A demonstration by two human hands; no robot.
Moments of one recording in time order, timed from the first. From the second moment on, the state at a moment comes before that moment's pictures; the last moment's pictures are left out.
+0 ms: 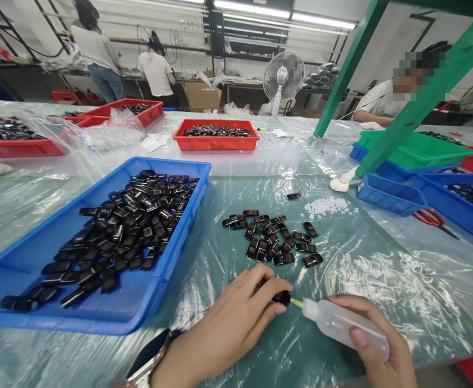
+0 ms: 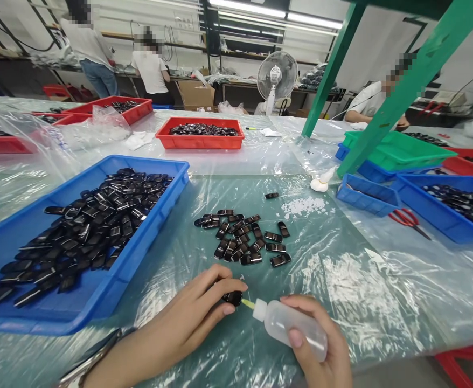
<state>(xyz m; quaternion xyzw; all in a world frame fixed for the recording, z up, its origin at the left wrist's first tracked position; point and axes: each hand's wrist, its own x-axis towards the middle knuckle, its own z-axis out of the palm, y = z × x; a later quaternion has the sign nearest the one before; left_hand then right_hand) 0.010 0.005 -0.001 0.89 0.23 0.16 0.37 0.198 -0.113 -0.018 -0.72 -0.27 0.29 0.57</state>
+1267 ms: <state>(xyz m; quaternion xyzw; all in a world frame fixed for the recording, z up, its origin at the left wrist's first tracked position) 0.010 0.001 0.001 0.88 0.21 0.17 0.38 0.209 -0.111 -0.015 -0.71 -0.30 0.29 0.57</state>
